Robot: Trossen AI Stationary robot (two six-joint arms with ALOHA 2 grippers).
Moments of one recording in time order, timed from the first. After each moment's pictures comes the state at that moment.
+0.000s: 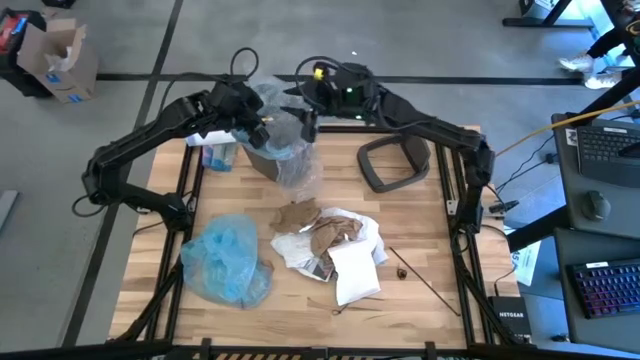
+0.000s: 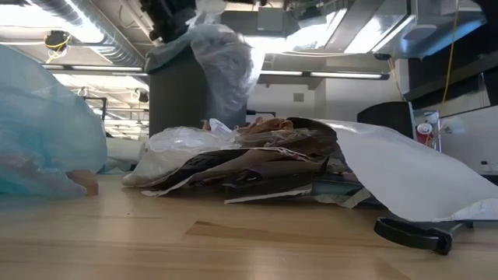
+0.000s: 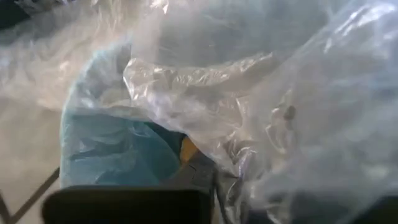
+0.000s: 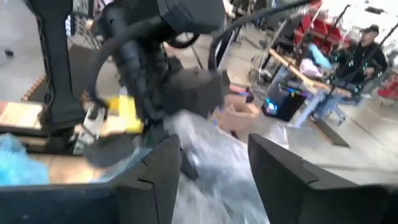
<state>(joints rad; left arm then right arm) 0.60 1.28 1.39 -0.83 -0.23 0.11 -0.34 1.86 2.02 -0.34 -0.09 -0.34</state>
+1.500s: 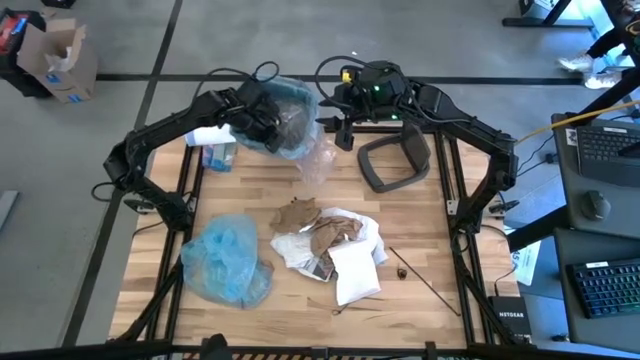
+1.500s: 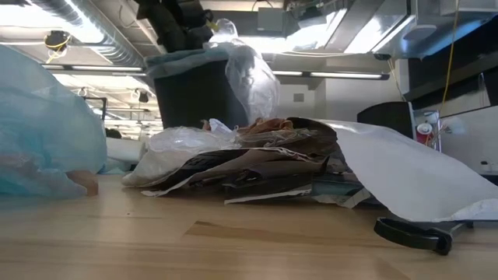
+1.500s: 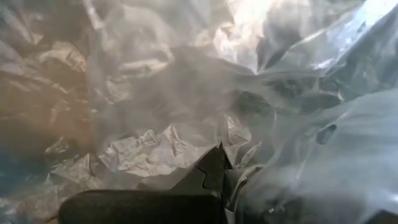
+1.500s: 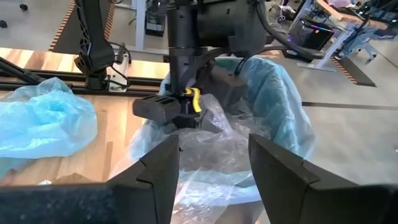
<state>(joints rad) 0.70 1.49 1.40 -0.89 0.21 -0.13 -0.33 1.69 2.01 -0.76 -0.08 -0.28</state>
